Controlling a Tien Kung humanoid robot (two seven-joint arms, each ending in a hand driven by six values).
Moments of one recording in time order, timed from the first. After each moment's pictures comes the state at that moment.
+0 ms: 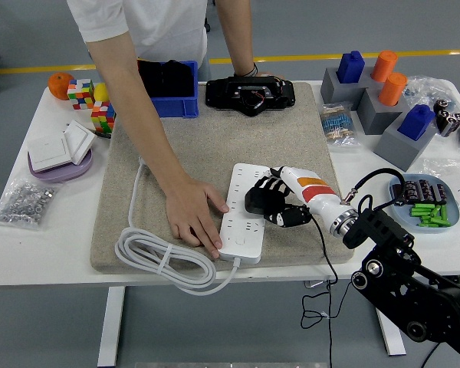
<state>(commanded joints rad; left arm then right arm) -0.15 0.07 -1.45 -0.18 1.42 -0.08 0.34 0.41 -0.14 0.79 1.22 -1.90 -0.19 -0.01</state>
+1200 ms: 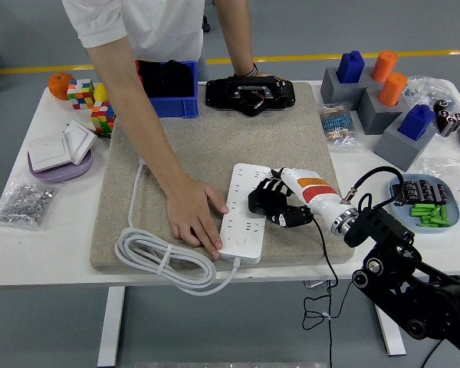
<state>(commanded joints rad) -0.15 0.07 -1.45 -0.18 1.42 -0.08 0.34 0.42 -0.15 0.79 1.20 -1.92 -0.18 0.00</state>
